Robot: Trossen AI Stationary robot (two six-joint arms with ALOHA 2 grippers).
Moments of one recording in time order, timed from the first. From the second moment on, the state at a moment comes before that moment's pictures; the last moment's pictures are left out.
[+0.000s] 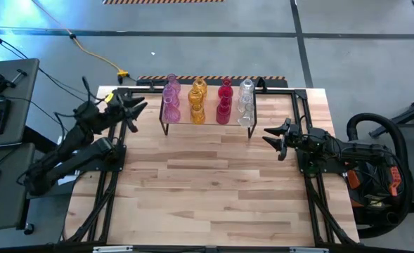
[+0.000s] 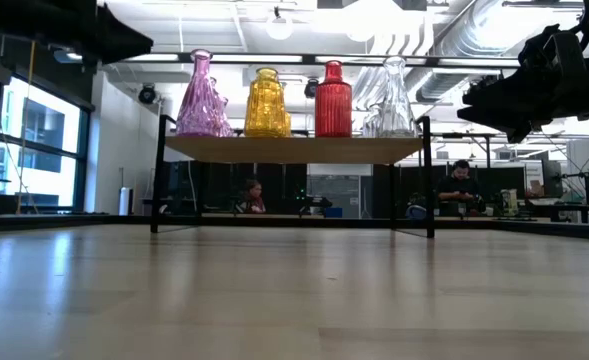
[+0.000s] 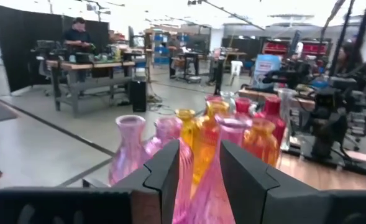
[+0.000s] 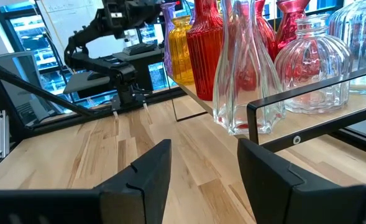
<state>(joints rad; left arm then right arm) 0.73 0.28 0.42 -0.08 0.16 -0.05 -0.12 0.07 0.01 0.04 0.15 0.18</state>
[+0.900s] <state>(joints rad) 0.73 0.27 0.01 0.41 0.28 -0.15 -0.12 0.07 0.01 0.04 0.15 0.18</state>
